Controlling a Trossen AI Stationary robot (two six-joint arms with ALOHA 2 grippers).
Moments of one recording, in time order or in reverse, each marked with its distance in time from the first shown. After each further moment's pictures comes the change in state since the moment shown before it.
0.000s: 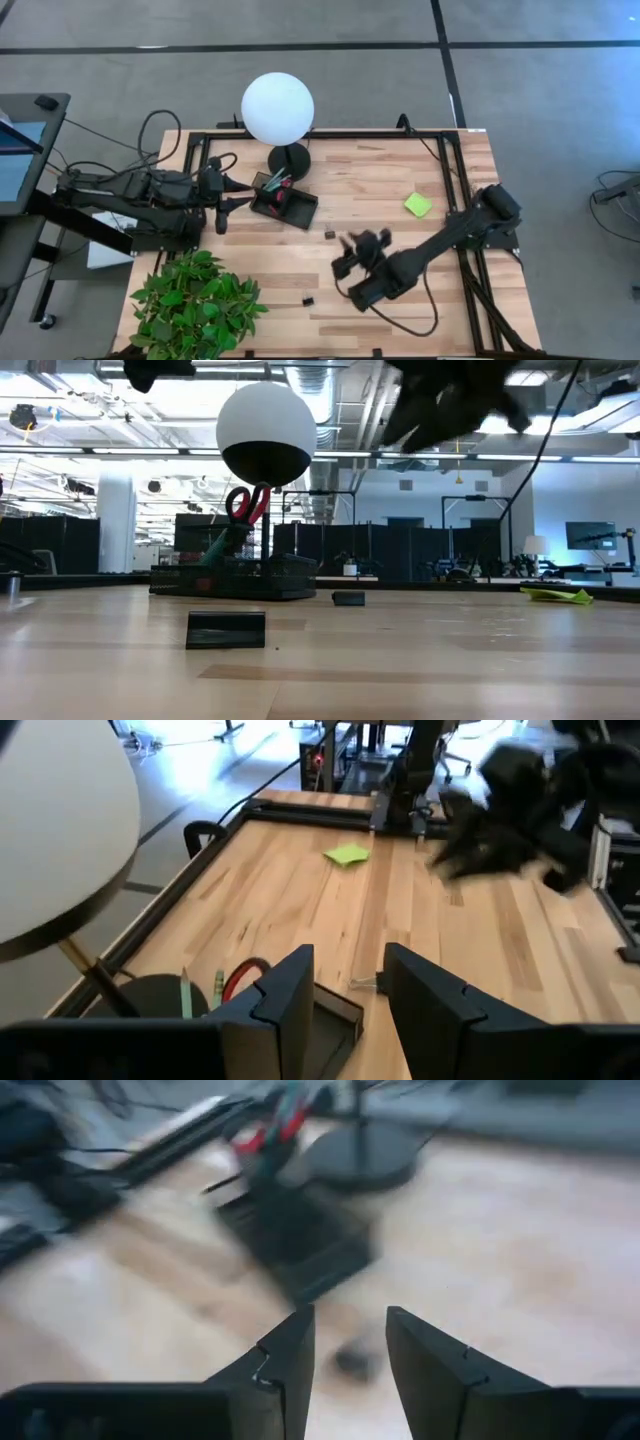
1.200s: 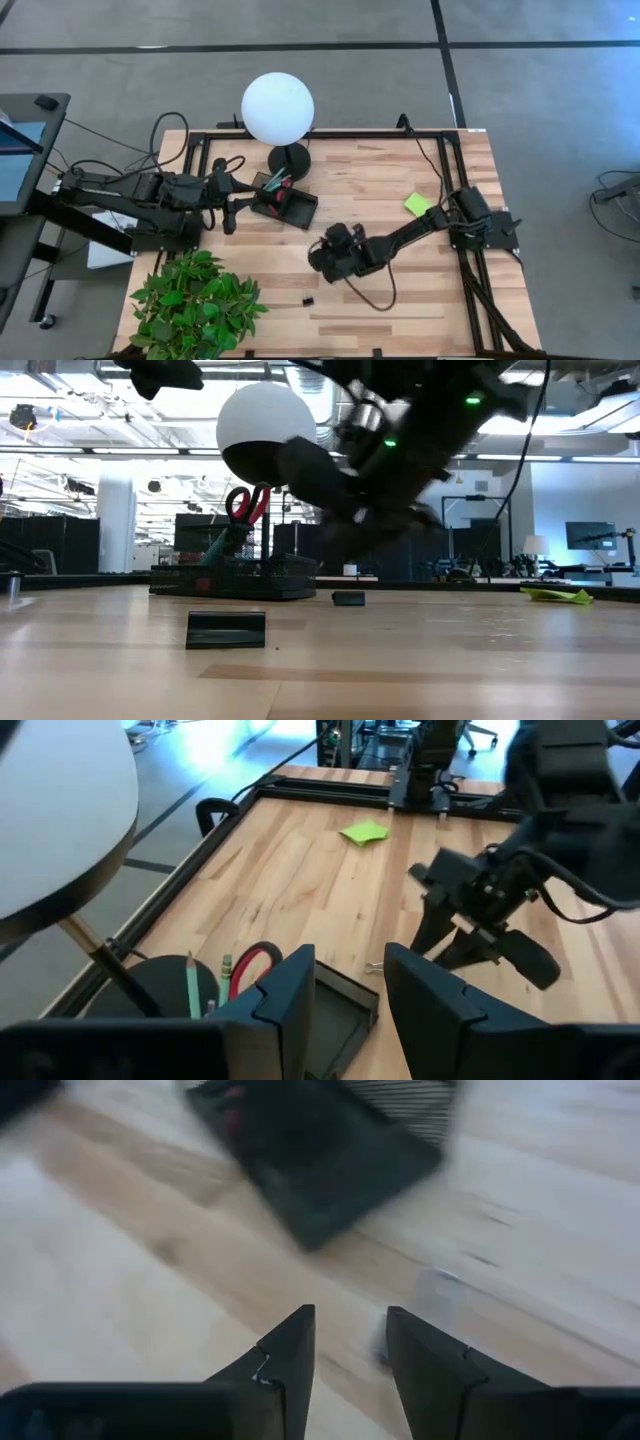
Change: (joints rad) left arm -0.001 0.071 0.000 0.002 -0.038 -0.014; right arm -0.198 0.198 -0.094 0.608 -0.332 -0.331
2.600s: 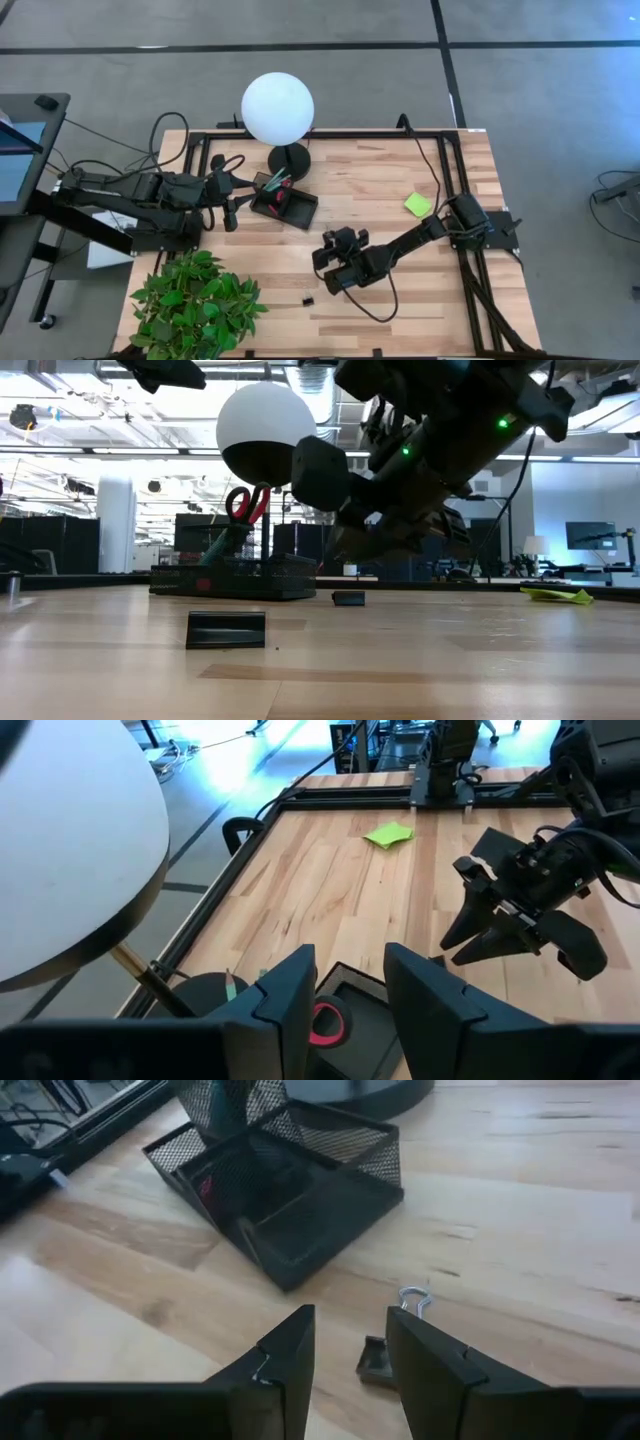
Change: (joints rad) left arm 0.000 0.001 0.000 0.015 -0.061 0.125; right arm 0.067 0.053 0.000 -0.045 0.251 0.260
